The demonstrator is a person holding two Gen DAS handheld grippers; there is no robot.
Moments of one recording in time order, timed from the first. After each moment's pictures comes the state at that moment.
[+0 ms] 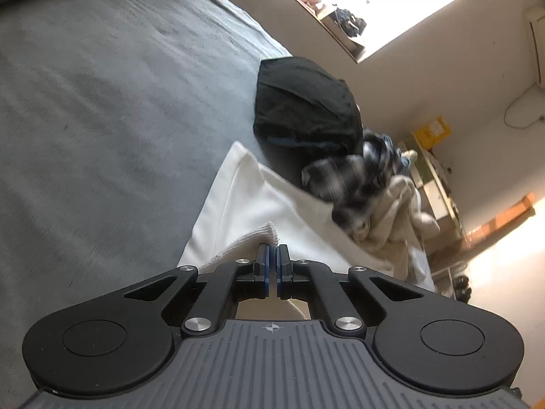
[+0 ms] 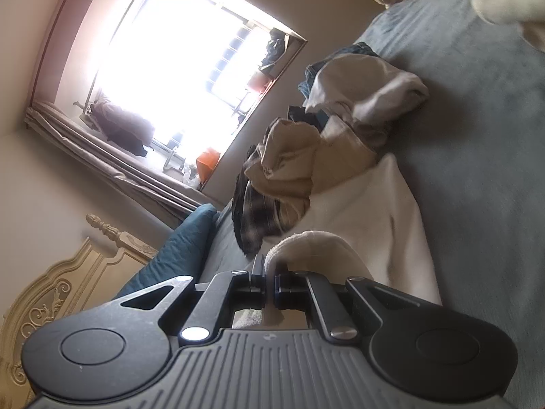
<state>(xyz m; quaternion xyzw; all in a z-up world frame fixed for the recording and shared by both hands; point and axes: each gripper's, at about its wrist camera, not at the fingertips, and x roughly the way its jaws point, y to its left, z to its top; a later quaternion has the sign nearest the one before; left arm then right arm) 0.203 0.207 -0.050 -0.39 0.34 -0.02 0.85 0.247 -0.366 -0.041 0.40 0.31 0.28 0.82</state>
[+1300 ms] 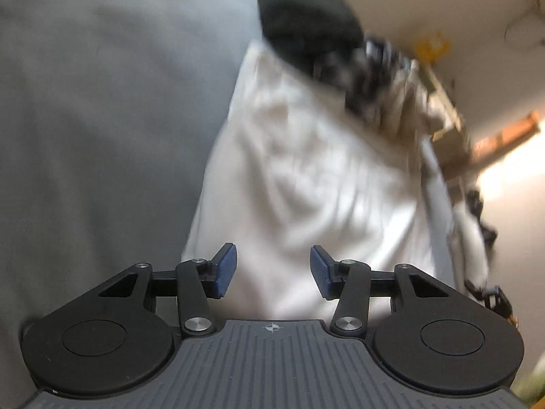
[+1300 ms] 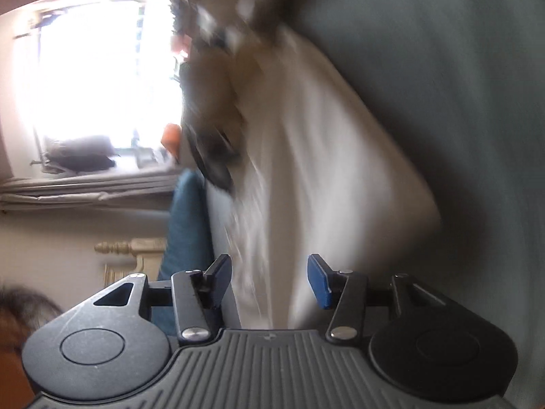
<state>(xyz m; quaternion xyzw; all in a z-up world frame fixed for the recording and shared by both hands) 0.102 0.190 -0.074 -0.31 0.48 -0.06 0.82 0.174 -0.373 -0.138 0.55 0.49 0.23 0.63</state>
